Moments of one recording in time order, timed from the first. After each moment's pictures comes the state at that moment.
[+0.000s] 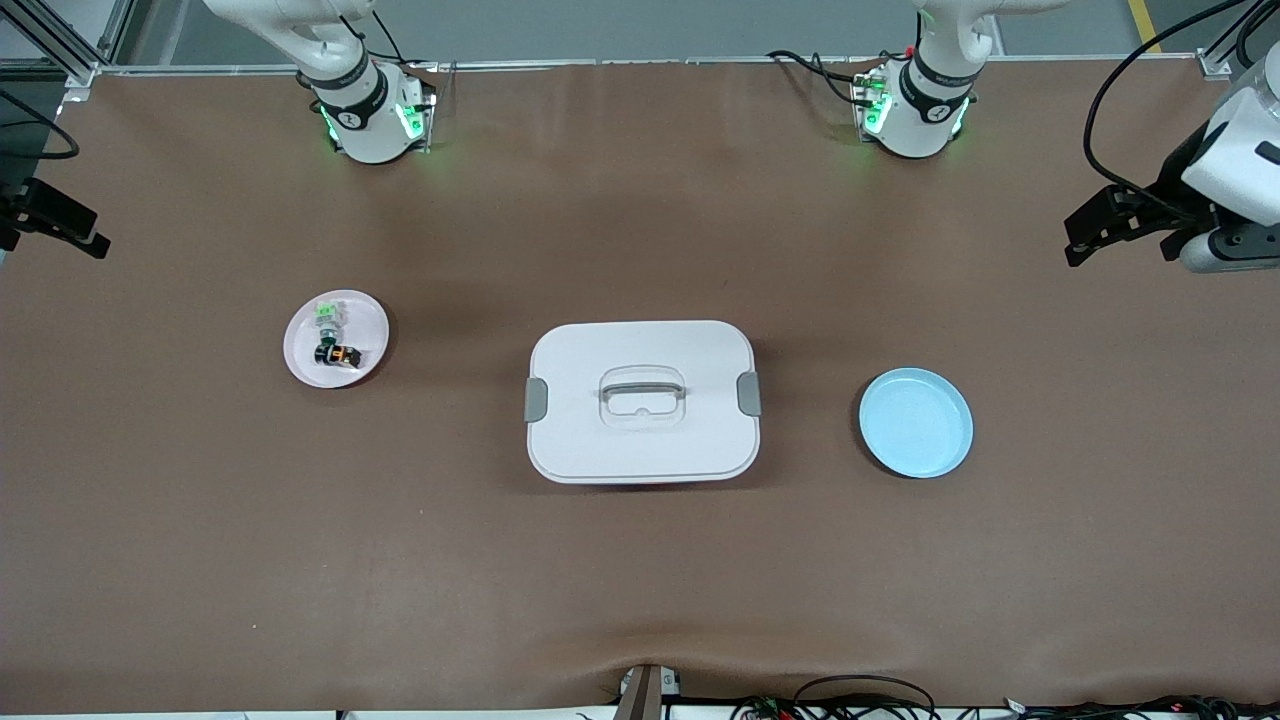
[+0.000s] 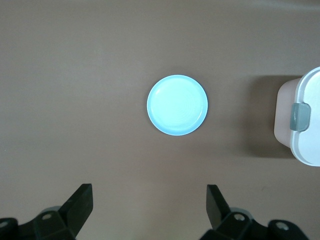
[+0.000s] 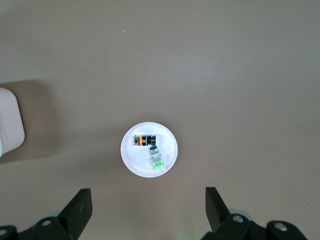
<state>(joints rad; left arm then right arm) 0.01 -0.02 -0.13 -1.55 0.04 1.55 -0.16 0.00 -0.04 -0.09 -1.54 0.00 1.50 0.02</state>
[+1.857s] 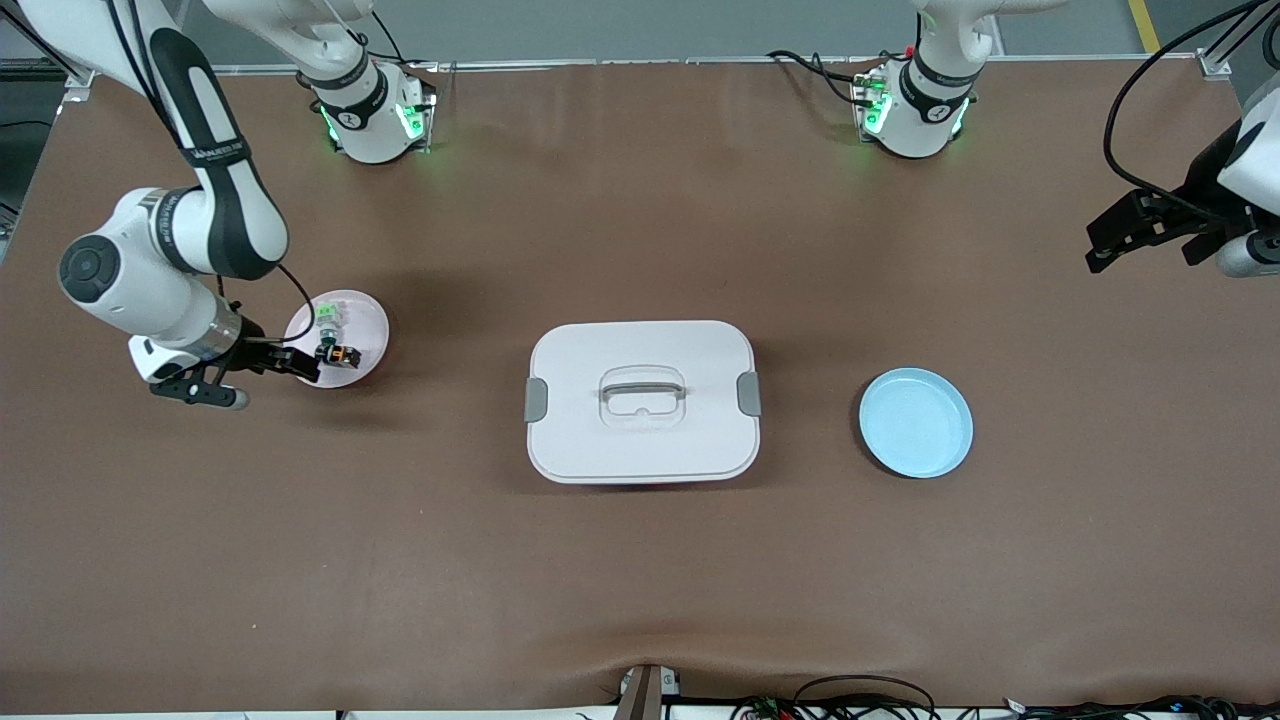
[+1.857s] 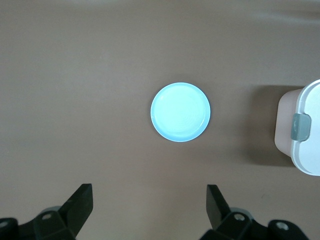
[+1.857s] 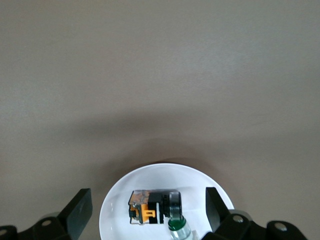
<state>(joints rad) 0.03 0.00 -0.13 -1.51 0.04 1.55 -0.16 0.03 0.20 -0.08 -2.25 0.10 2.45 0.05</state>
